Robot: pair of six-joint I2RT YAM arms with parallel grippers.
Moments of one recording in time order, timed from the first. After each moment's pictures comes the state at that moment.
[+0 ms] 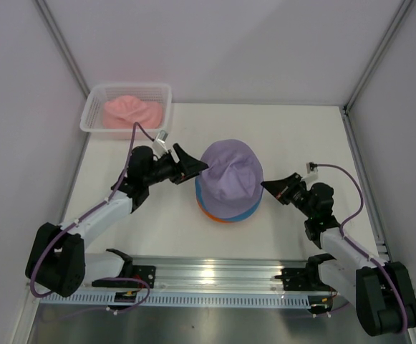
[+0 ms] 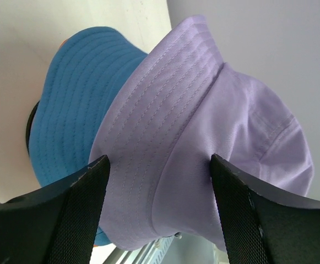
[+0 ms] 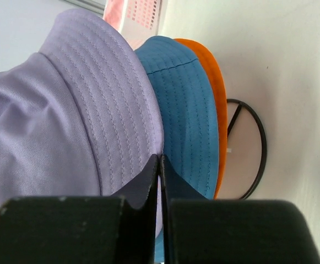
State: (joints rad) left arm -0.39 1.22 0.67 0.27 0.53 -1.00; right arm 0.20 0.98 0.22 0.59 -0.44 1.02
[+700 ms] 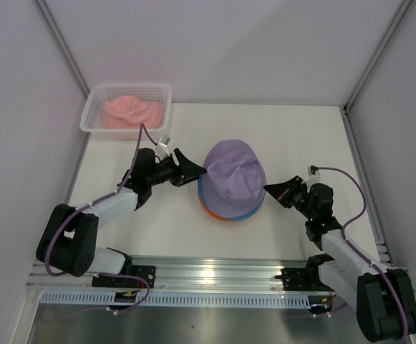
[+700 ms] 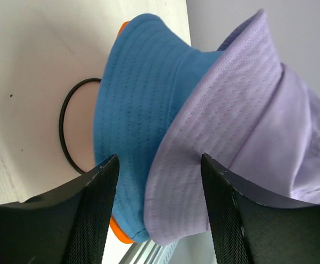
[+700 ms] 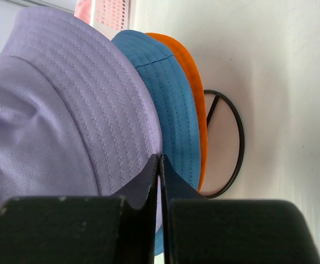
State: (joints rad) left arm -0.34 1.35 0.63 0.38 0.61 -0.98; right arm 0.19 0.93 0.23 0.44 -0.37 0.99
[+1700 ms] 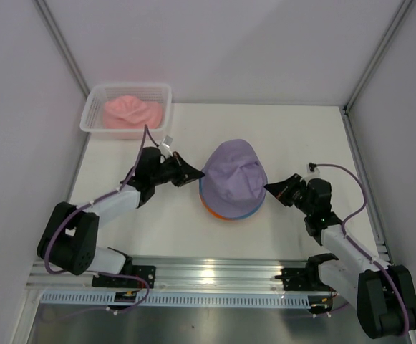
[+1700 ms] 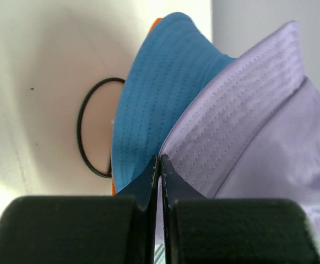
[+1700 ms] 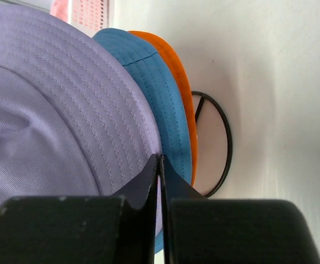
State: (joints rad) left arm -0.37 1.39 0.64 0.33 0.54 -1.00; right arm 0.20 0.96 0.29 0.33 -0.33 0.94
